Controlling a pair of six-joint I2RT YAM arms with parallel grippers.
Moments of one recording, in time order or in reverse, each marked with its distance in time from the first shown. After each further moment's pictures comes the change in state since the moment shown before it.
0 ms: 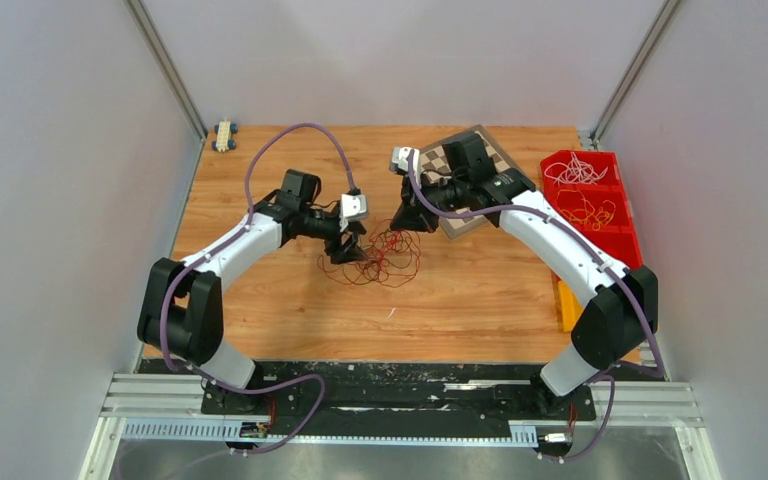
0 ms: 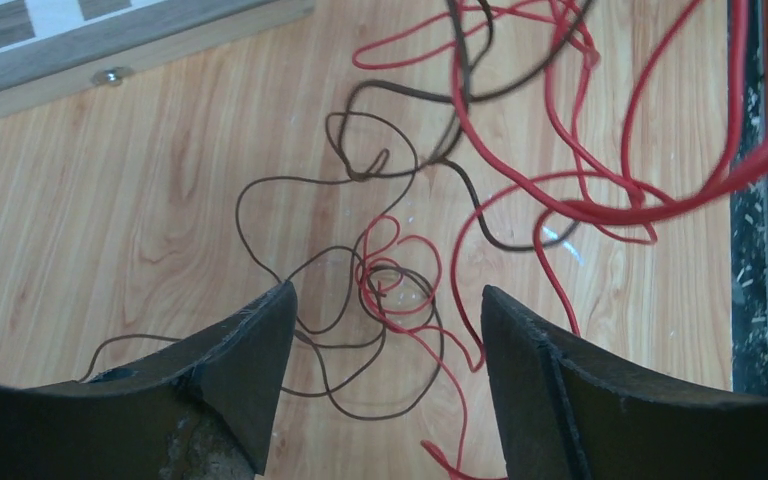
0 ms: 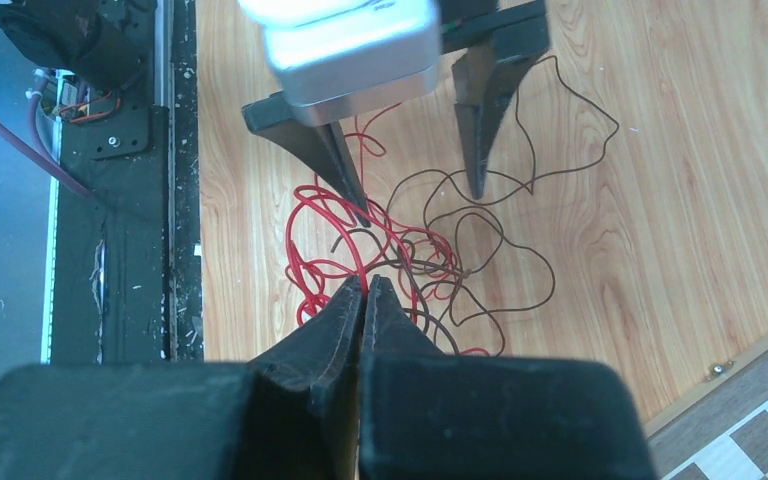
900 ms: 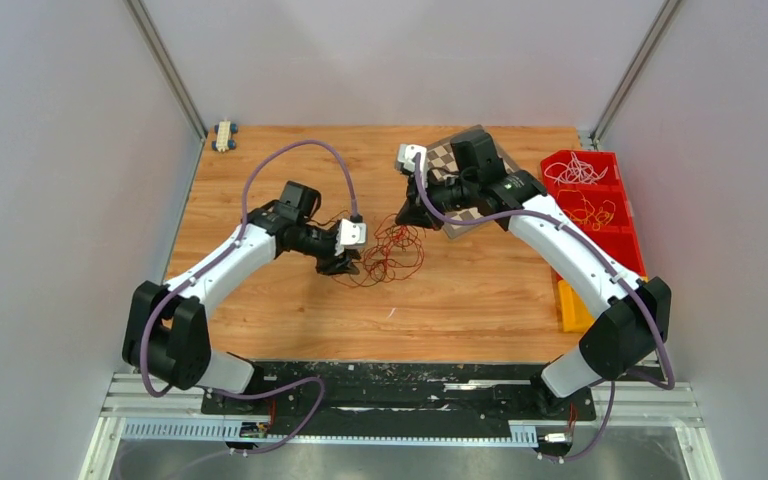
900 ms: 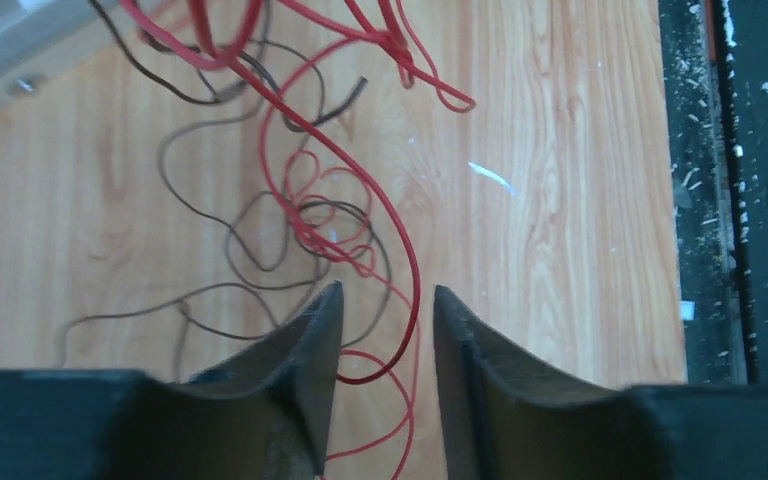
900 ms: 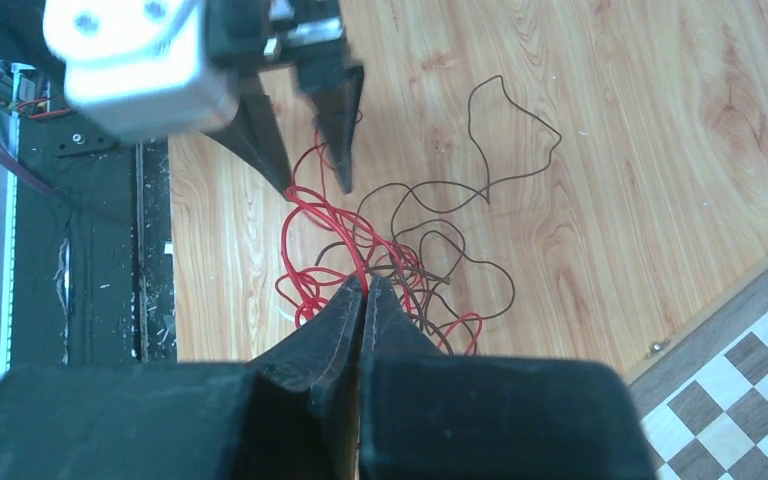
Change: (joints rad) left arm -0.041 -0.144 -0.031 -0.262 -0.034 0.263; right arm -0.001 -0.059 -0.009 -0.002 0.058 -0.034
